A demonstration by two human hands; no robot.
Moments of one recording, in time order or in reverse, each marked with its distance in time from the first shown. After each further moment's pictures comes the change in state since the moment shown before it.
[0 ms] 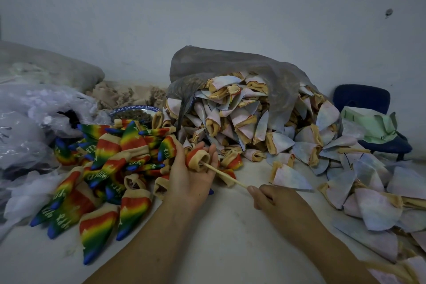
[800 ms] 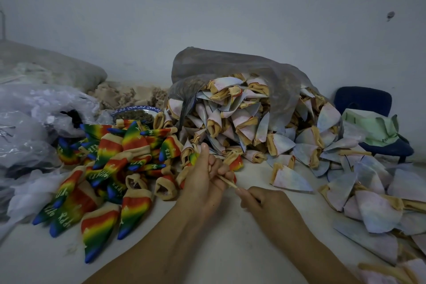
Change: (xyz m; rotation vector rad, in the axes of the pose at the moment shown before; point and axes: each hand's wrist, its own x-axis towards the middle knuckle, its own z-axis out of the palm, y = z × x) left_hand -0.011 -0.024 0.003 0.270 -0.193 0.051; right_hand -0.003 -0.022 0.014 0.124 0.041 -0.020
